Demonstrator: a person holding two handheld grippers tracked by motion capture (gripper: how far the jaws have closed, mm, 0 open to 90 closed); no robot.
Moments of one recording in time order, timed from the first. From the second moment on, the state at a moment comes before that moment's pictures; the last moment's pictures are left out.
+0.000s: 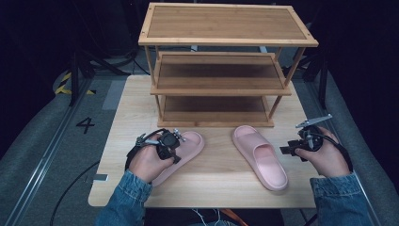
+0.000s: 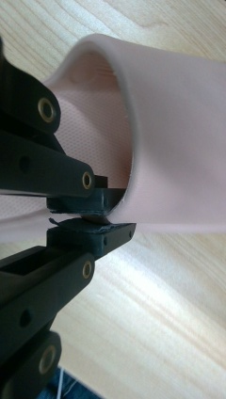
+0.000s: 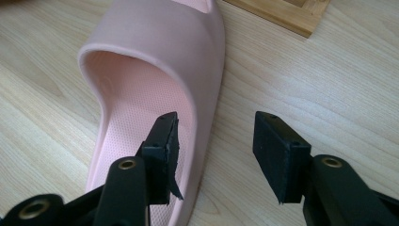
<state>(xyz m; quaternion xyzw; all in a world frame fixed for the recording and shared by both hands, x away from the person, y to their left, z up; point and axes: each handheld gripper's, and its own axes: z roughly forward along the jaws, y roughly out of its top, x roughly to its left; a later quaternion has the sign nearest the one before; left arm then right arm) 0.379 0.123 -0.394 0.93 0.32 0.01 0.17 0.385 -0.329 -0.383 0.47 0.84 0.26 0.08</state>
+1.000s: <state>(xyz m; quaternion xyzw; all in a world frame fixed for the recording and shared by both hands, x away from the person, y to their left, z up) 0.378 0.105 -0.295 0.95 0.24 0.04 0.20 0.371 -0.345 -0.387 0.49 0.83 0.26 0.08</state>
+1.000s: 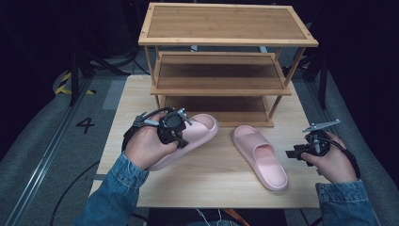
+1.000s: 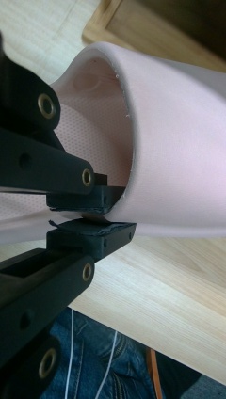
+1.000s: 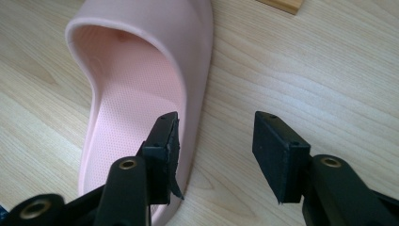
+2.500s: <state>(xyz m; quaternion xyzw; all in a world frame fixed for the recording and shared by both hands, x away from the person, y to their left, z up) 0.476 0.039 -0.226 0.93 0.21 0.23 0.19 0.358 -0.357 -0.391 0.50 0.82 0.26 0.09</state>
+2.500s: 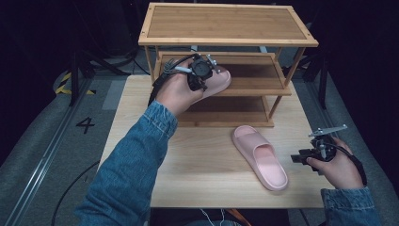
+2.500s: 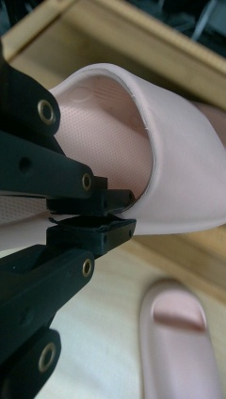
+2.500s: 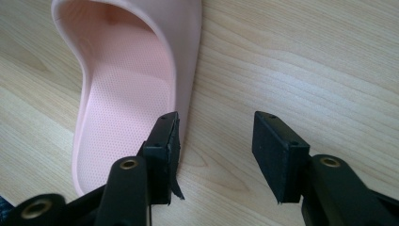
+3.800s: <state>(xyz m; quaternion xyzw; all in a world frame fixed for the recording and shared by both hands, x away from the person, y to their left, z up) 0.475 0.071 -0.235 0.86 0.33 0.24 0.30 0.380 -0.338 -0.386 0.47 0.84 0.26 0.08</state>
